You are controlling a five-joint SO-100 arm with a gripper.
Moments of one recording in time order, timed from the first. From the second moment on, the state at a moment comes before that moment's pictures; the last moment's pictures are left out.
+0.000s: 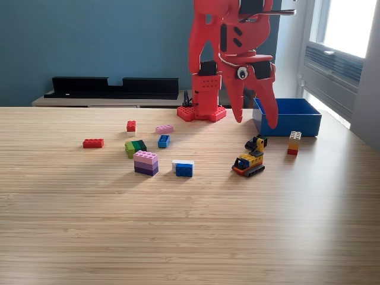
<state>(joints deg) -17.5 86.3 81.7 81.4 -17.3</state>
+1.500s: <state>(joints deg) -18.7 63.7 72.3 78.8 -12.0</state>
